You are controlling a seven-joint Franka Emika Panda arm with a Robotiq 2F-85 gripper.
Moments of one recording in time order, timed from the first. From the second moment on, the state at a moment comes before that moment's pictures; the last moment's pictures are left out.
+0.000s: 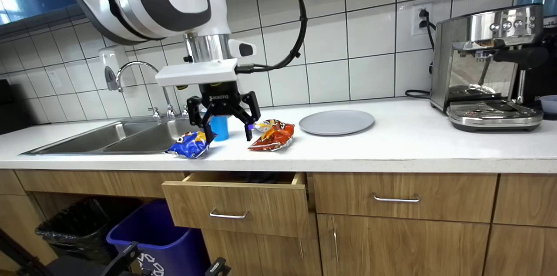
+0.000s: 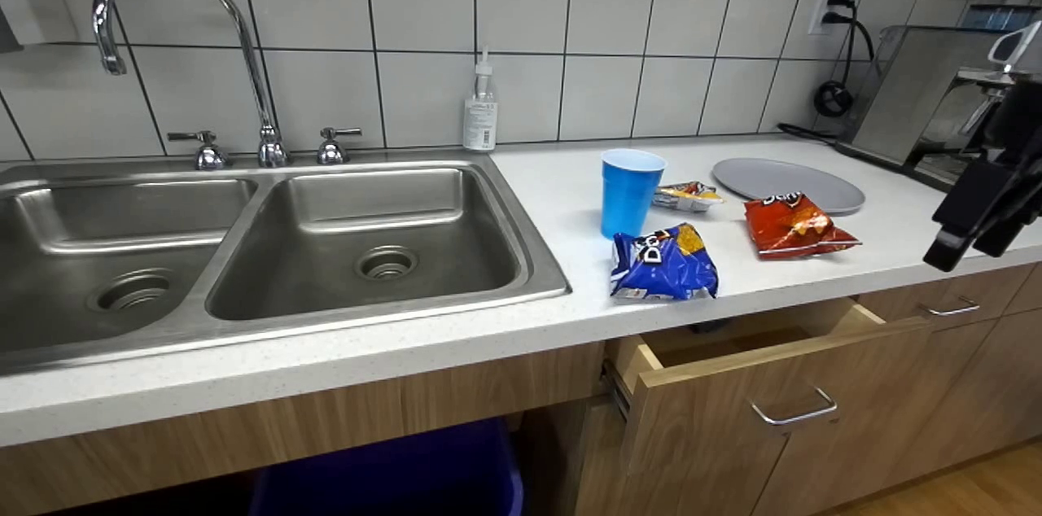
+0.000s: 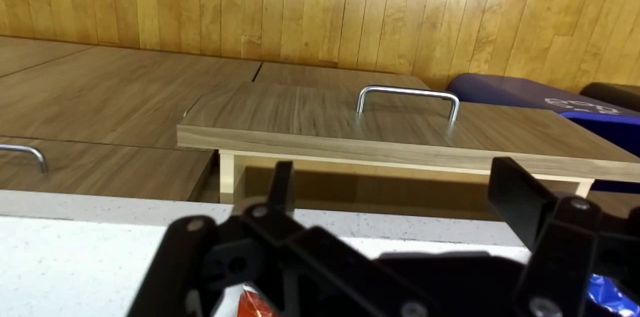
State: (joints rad) arm 0.01 -0.25 -0.20 -2.73 -0.02 2.53 -0.40
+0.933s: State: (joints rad) arm 0.01 0.06 -0.13 -2.60 0.06 2.70 -0.33
